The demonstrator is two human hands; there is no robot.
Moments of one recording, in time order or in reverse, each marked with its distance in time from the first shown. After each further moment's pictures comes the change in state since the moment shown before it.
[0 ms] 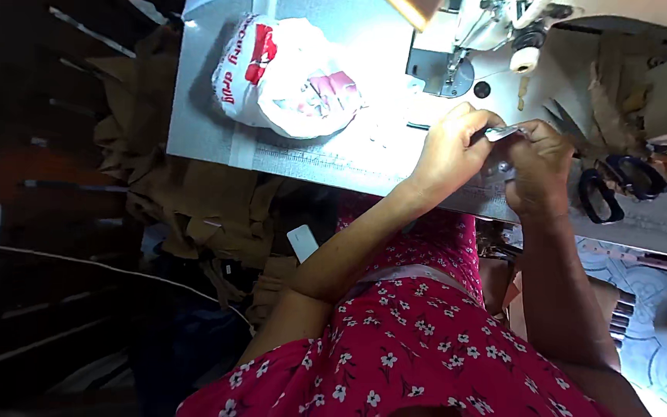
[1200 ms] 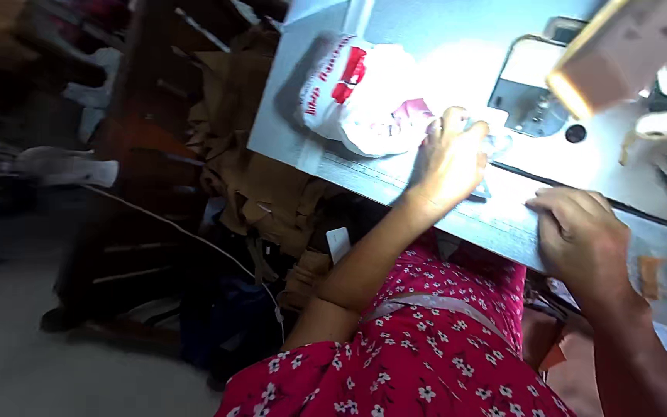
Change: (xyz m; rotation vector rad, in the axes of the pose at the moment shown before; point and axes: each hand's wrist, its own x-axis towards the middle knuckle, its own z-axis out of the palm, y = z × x) left_hand 0.017 -0.021 -0.073 0.605 -0.095 -0.395; right_hand -0.010 0.002 0.010 -0.849 -0.329 -0.495
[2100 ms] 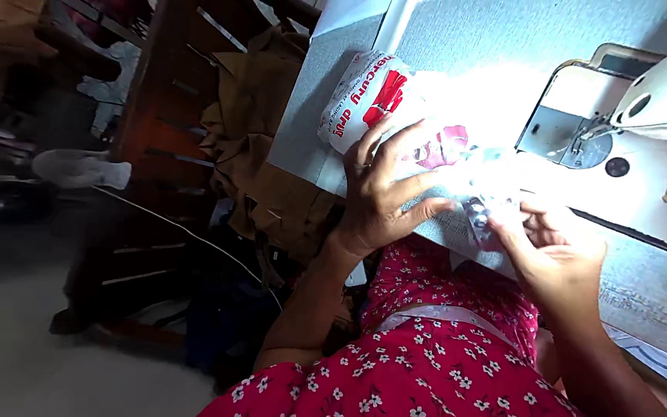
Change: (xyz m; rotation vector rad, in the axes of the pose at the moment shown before) left_hand -0.057 -0.080 -0.089 0.120 0.444 0.461; right_hand 0.049 -0.091 0.028 0.797 0.124 0.301
